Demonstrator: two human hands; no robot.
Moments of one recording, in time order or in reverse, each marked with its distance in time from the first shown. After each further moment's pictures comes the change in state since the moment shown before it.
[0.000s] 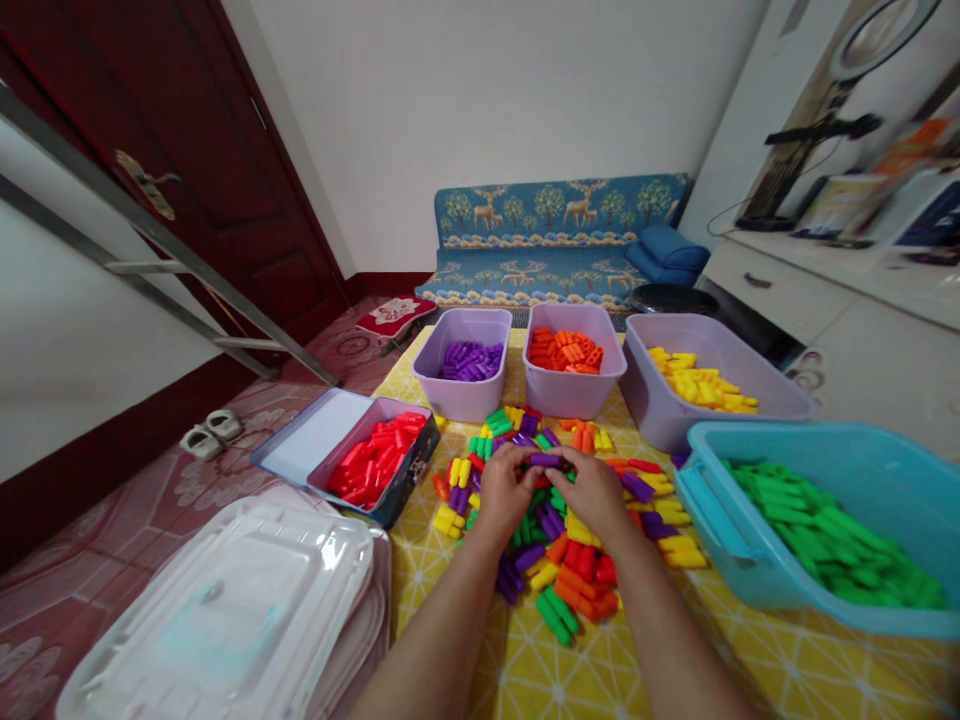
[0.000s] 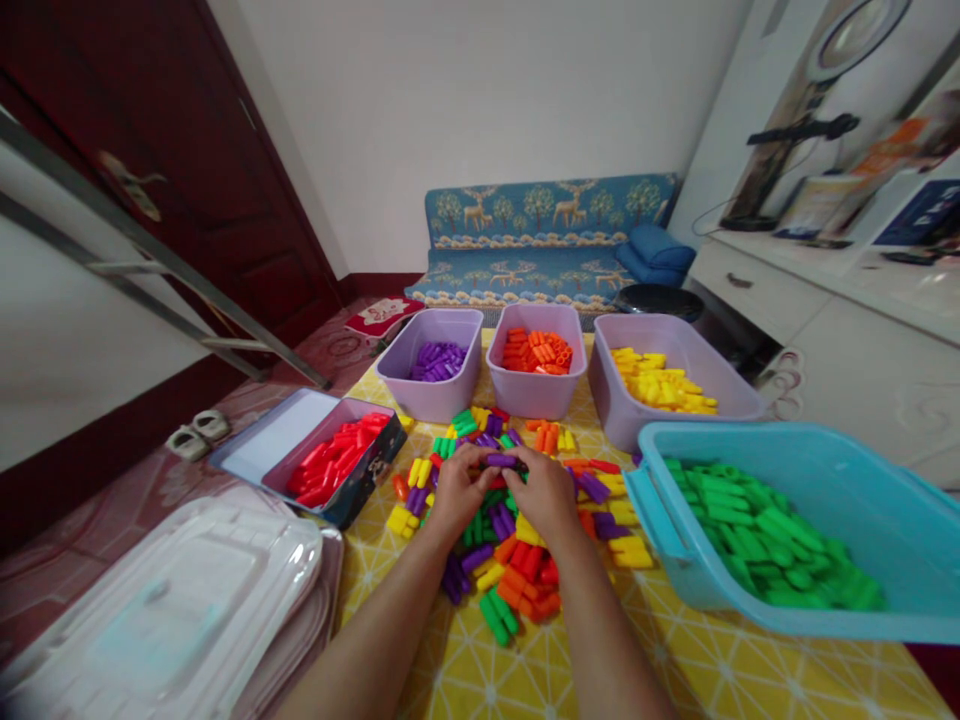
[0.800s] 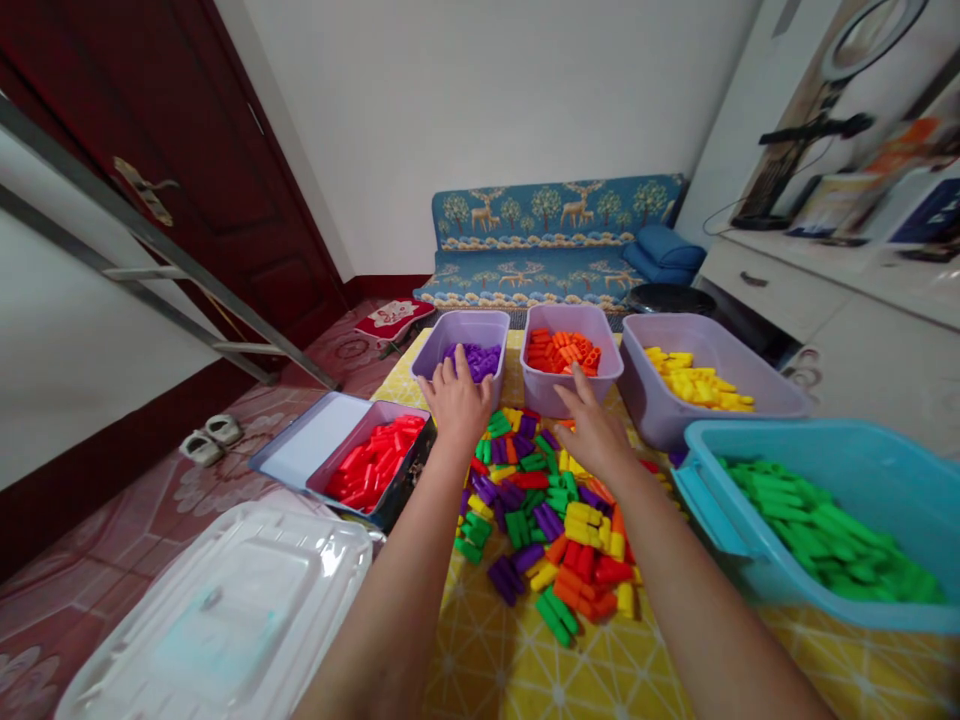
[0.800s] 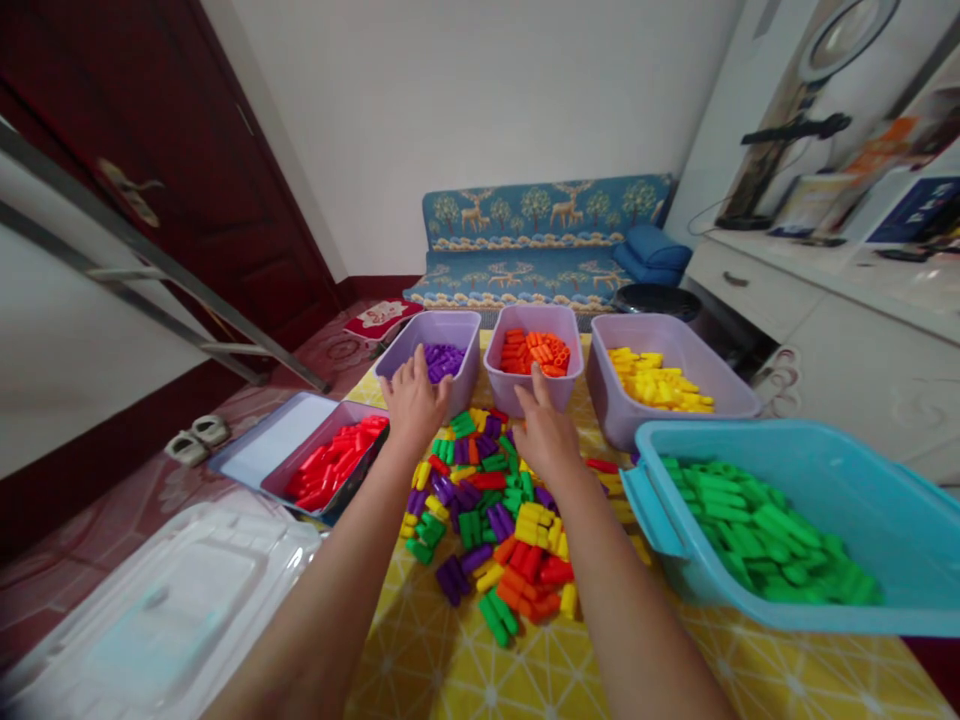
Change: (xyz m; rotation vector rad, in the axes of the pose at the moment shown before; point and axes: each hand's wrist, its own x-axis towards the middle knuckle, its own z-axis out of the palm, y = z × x) left_hand 0.091 0.037 -0.069 0.734 0.360 -0.029; right_hand 0.052 -0.026 -0.045 -0.282 0.058 -0.043
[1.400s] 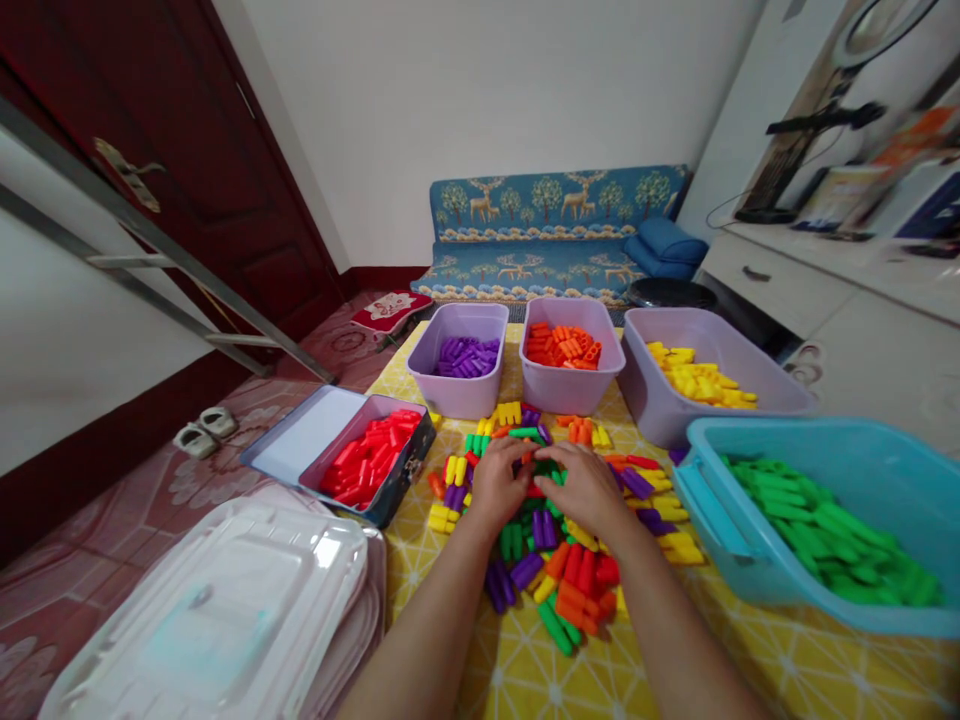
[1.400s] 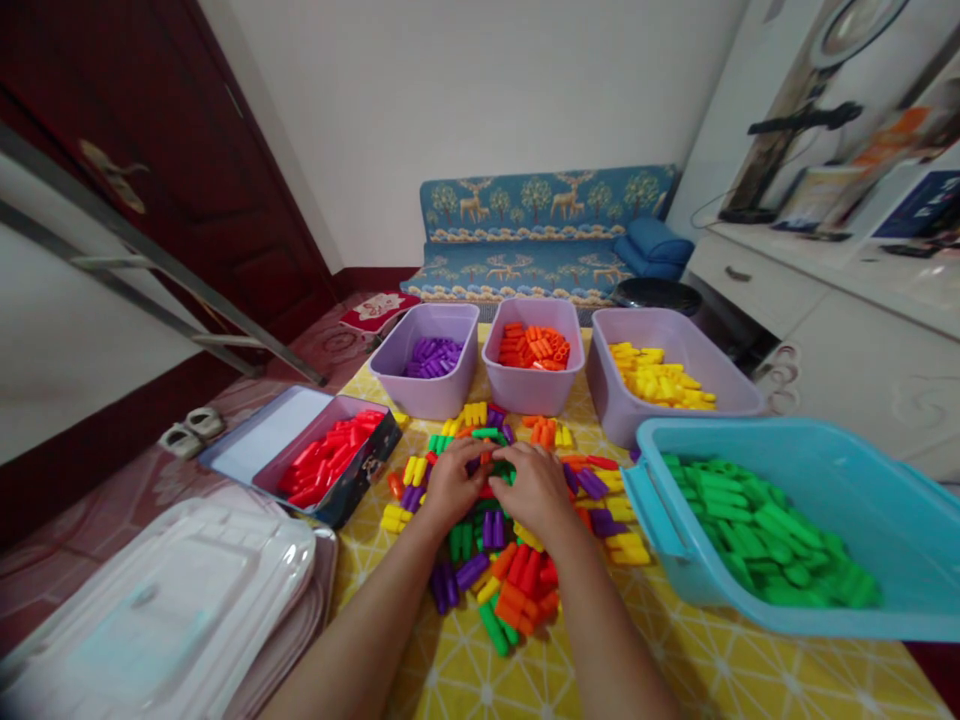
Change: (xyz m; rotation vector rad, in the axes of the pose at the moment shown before) left_hand -0.103 -0.003 0.043 -0.615 -0.406 0.177; right_hand -0.053 -0.001 0.035 0.149 -0.181 -0.048
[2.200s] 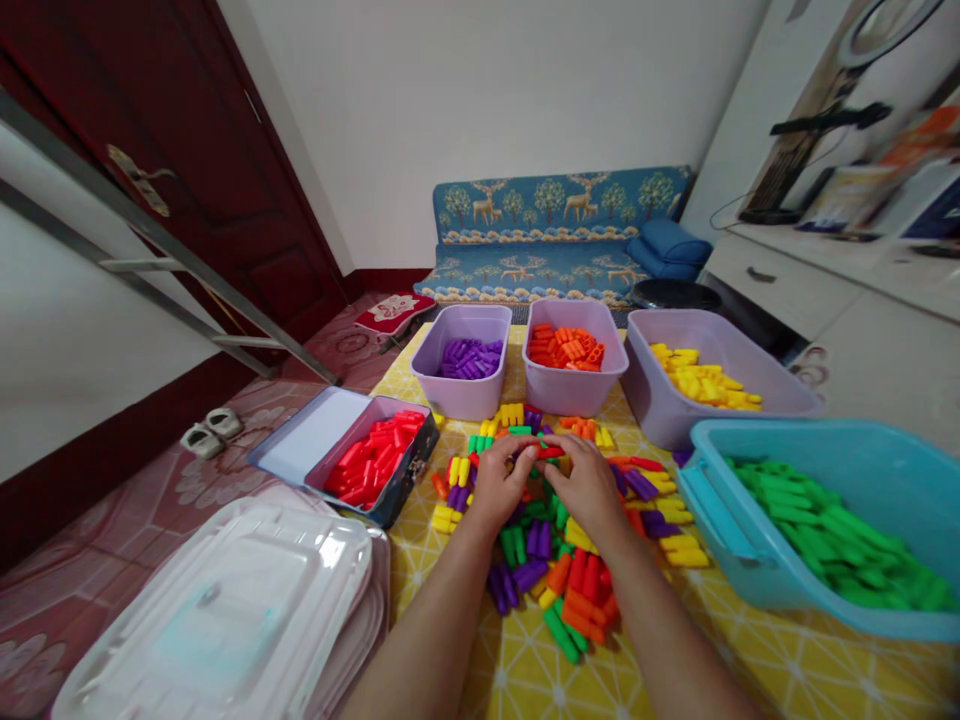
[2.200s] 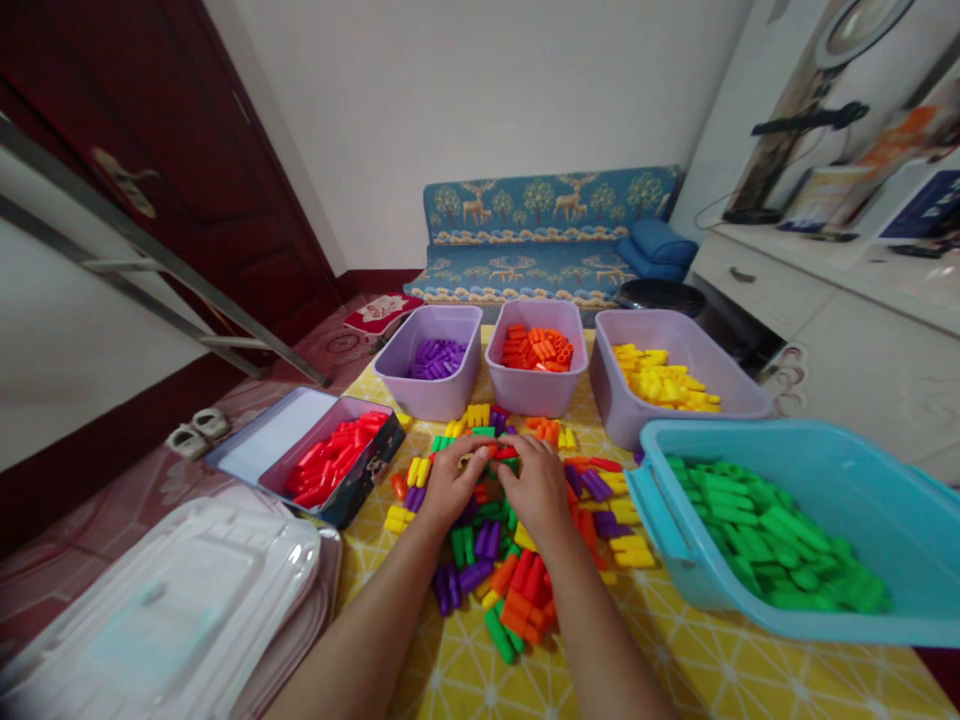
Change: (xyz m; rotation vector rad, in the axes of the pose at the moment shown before) left_hand -0.001 0.014 -0.010 -0.346 0.095 -0.030; right_hand 0.006 0.005 0.018 0.182 0.319 -0.033
